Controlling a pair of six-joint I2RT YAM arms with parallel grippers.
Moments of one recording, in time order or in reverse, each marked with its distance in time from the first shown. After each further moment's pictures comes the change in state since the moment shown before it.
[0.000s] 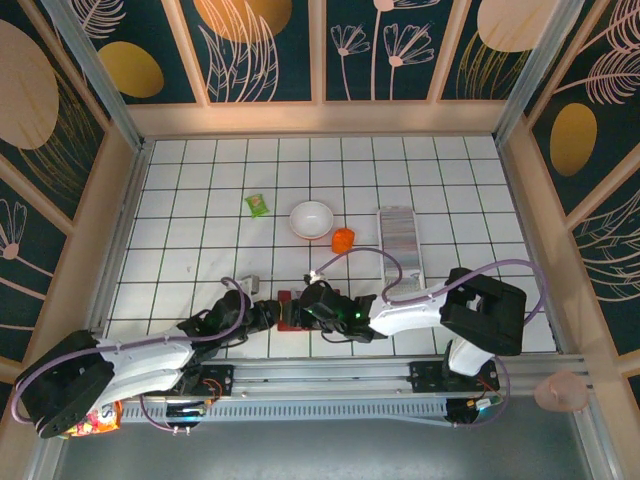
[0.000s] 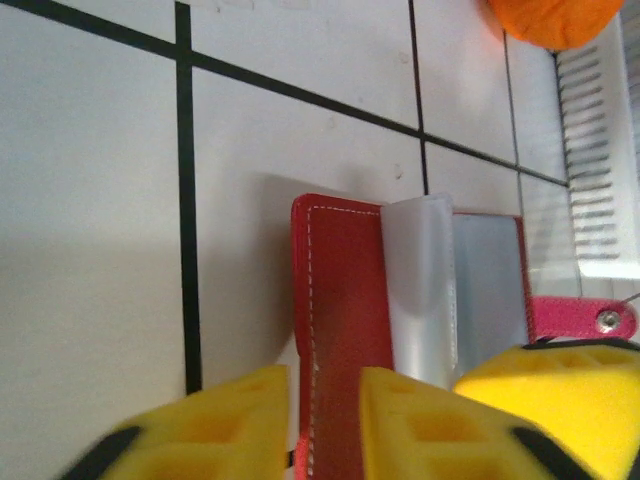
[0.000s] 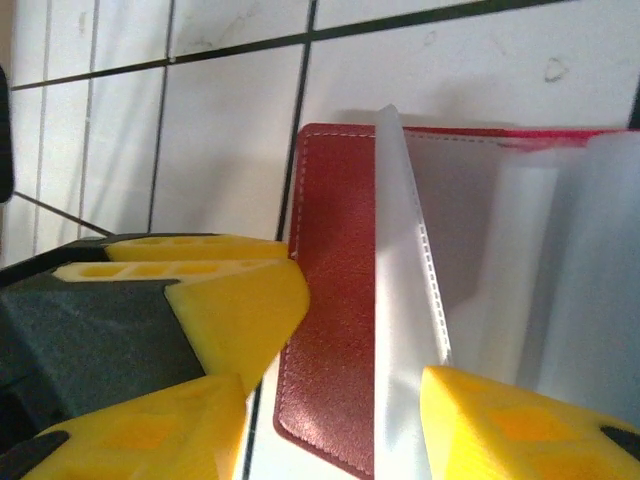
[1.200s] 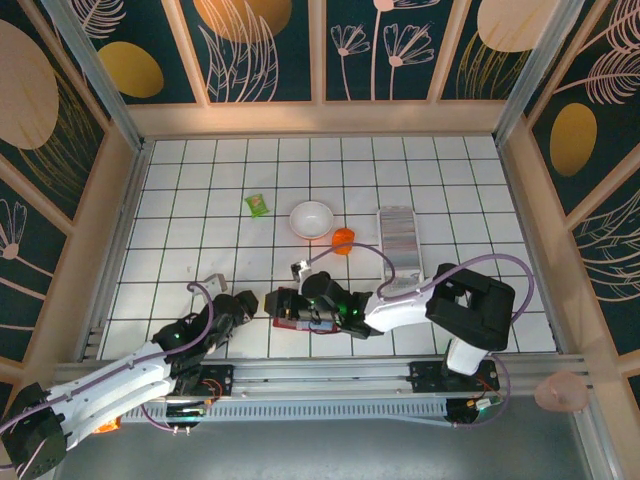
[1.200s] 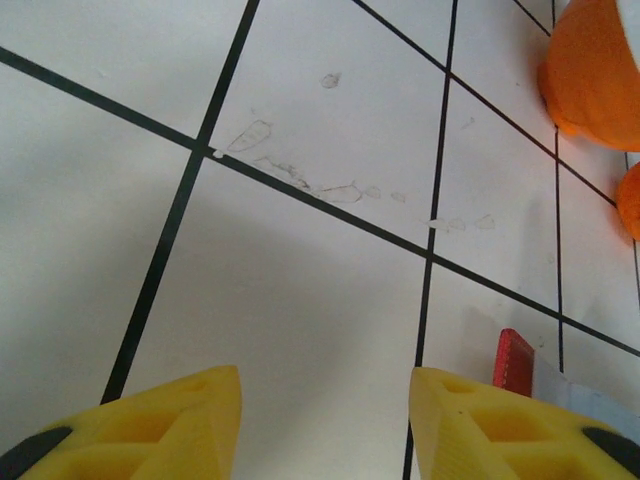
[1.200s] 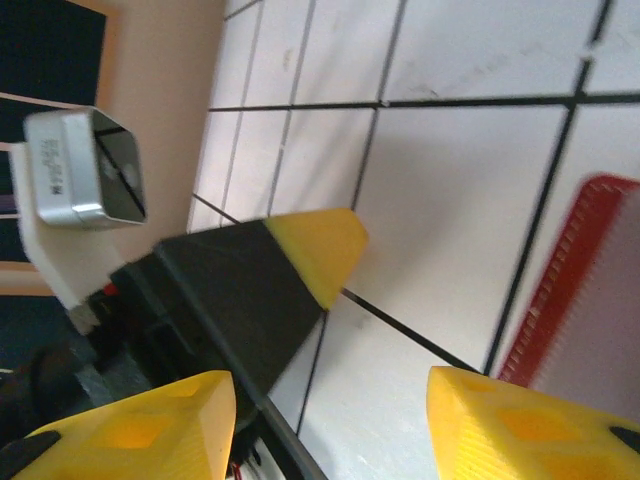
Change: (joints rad) left arm 0.000 -0.415 0.063 -0.601 -0.402 -0.102; right arm -0.050 0.072 0.020 0.336 -0.154 -0.024
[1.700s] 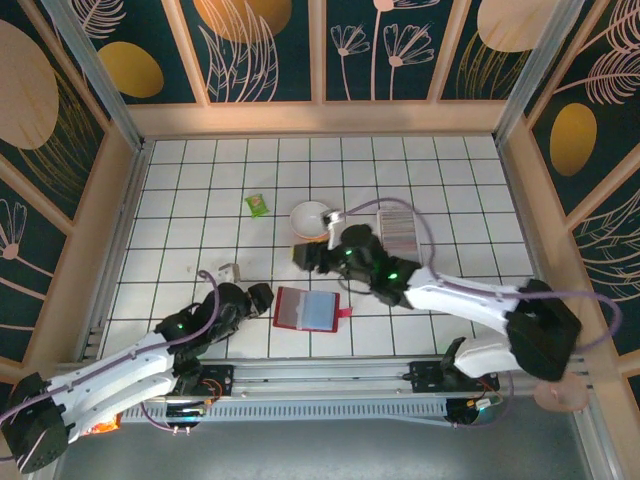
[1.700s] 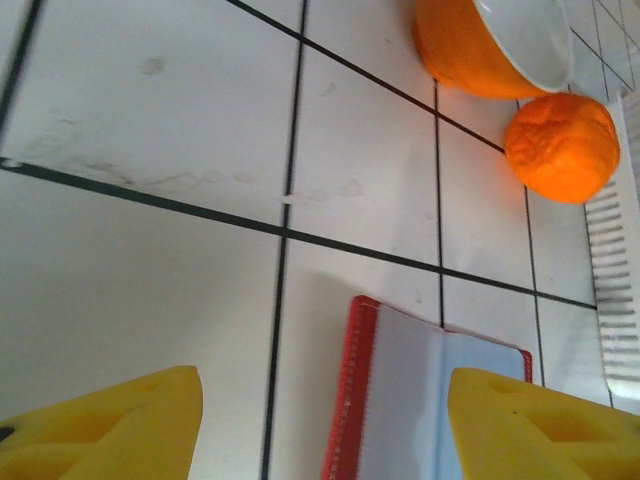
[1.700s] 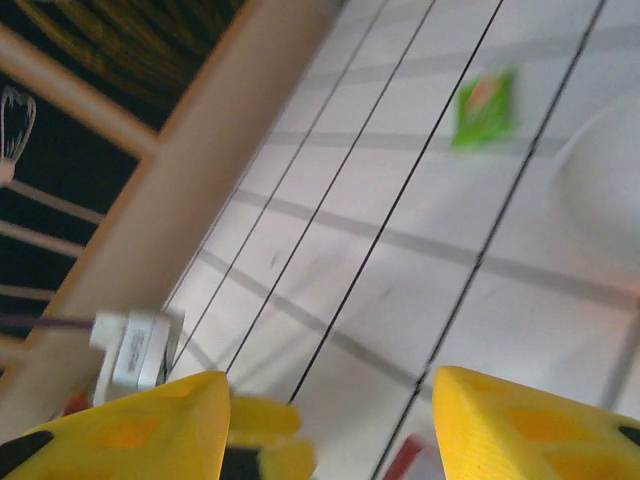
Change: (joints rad) left arm 0.000 0.131 0.123 0.068 0.159 0.107; right arm -0.291 -0.416 0.067 -0.379 0.021 -0.485
